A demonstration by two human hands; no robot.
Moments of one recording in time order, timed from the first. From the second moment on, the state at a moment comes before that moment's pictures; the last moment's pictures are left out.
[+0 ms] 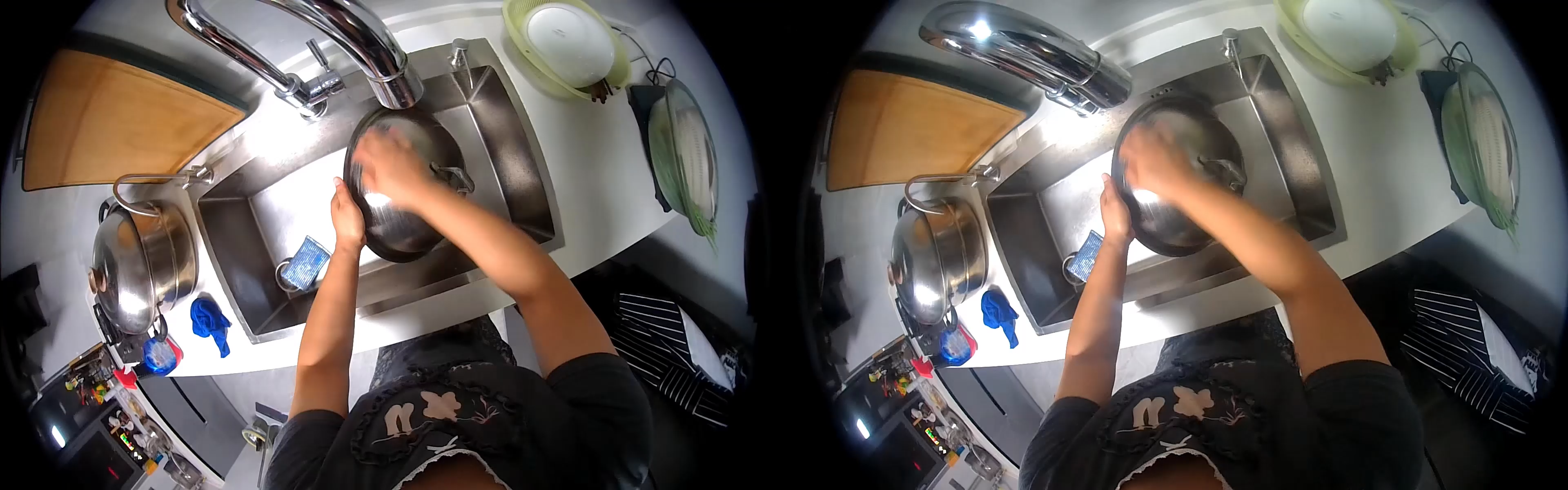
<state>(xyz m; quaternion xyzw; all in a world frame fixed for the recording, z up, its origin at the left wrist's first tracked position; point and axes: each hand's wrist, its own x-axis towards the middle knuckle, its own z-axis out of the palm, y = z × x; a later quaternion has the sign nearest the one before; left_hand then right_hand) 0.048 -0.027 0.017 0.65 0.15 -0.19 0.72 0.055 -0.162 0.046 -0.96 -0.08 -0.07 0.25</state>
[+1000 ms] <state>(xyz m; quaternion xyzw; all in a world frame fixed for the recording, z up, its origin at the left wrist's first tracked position) 0.038 -0.003 -0.031 0.68 0.21 -0.13 0.69 -0.050 -0.273 -0.099 -0.62 0.38 0.18 0.67</state>
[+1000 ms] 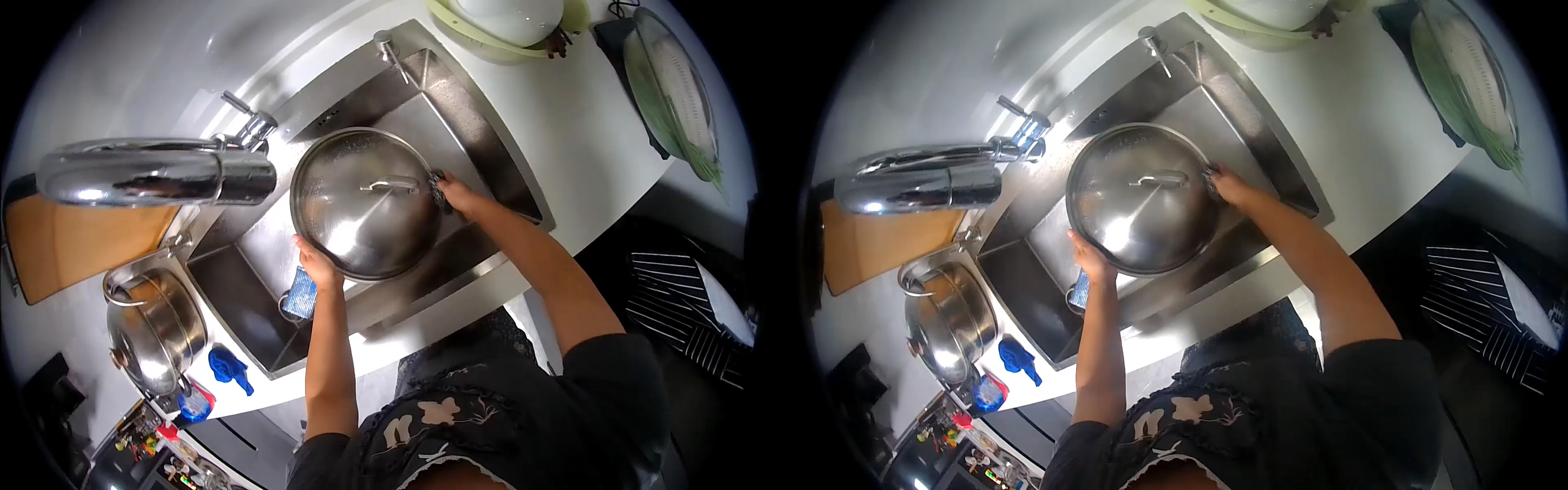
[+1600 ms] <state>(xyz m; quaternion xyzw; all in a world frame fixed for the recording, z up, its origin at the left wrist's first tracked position) 0.019 -0.004 -0.034 0.63 0.28 -0.12 0.72 -0.046 -0.121 -0.001 -0.91 0.15 -0.16 0.35</state>
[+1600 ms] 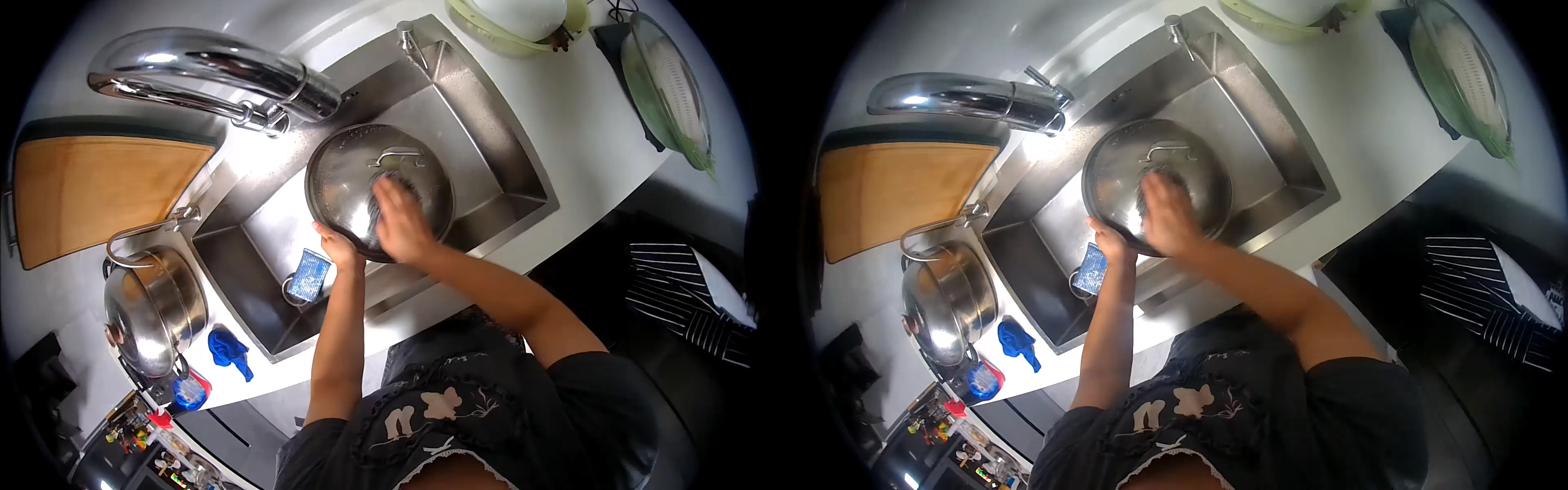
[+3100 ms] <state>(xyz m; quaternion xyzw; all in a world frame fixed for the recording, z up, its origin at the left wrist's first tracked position) 0.014 0.005 -0.015 0.77 0.18 -0.07 0.61 -0.070 -0.096 0.046 -0.93 0.05 -0.08 0.37</state>
